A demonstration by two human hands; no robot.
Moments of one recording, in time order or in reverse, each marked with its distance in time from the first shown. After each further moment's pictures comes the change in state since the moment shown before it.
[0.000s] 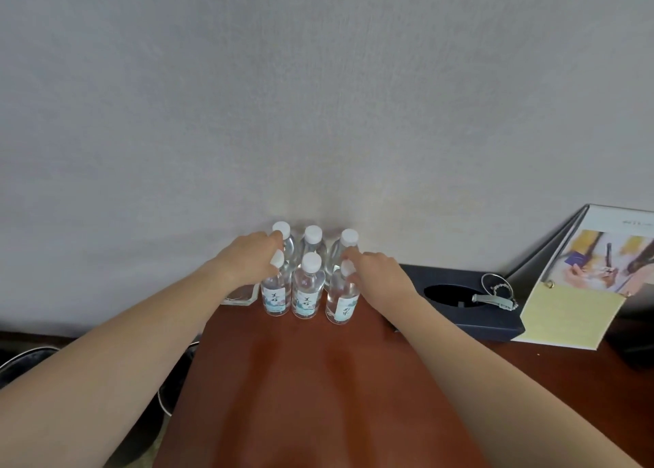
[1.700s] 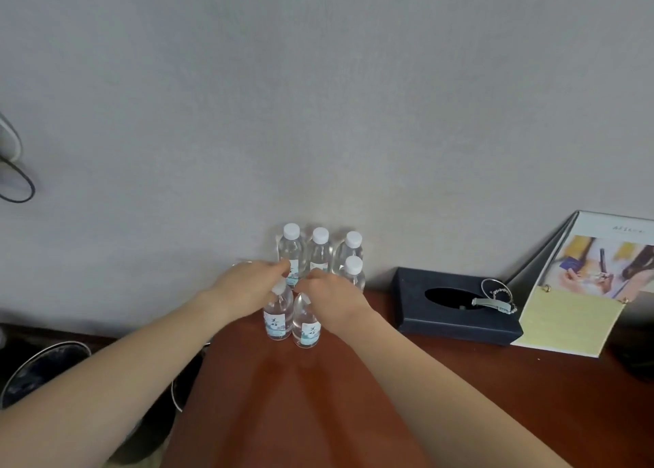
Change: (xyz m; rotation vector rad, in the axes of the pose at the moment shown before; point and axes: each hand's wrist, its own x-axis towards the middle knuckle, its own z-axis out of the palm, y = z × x) left_hand -0.072 0.011 0.008 0.017 0.019 0.091; right_hand -0.033 -0.078 -0.007 0.074 -0.067 -0.236
